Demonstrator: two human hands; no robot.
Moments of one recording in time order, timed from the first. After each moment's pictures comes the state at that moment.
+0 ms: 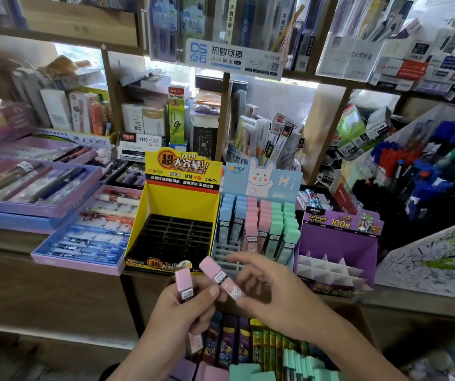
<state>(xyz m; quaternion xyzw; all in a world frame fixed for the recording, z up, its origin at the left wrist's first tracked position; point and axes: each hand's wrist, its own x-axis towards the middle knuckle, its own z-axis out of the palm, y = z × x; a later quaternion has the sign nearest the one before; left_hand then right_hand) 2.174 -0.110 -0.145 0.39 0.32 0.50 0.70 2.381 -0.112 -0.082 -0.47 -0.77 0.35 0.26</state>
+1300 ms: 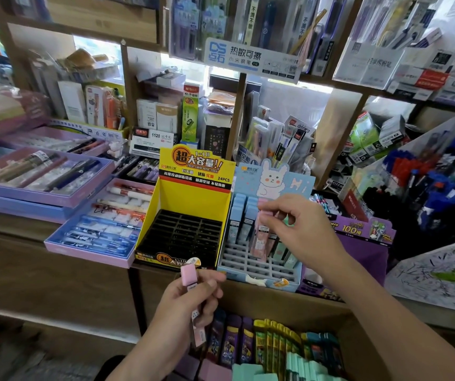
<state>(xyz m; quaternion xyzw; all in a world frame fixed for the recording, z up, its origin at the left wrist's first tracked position) 2.168 -0.112 -0.140 0.33 0.34 0.53 0.71 2.389 -0.042 -0.029 -0.52 -0.76 0.10 0.38</state>
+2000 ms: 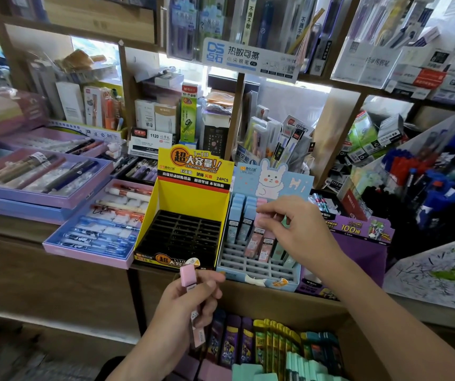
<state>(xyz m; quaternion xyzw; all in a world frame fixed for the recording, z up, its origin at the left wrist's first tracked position) 2.169 -0.111 -0.141 0.34 0.34 0.53 0.70 2.389 -0.040 -0.031 -0.52 -0.78 0.05 0.35</state>
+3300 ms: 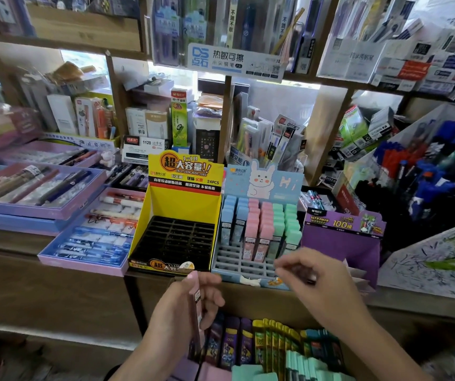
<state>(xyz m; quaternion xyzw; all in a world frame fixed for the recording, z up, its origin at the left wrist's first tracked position) 2.174 -0.113 -0.131 0.37 0.34 0.50 0.71 2.420 -0.124 -0.070 -0.55 -0.72 0.17 0.39</state>
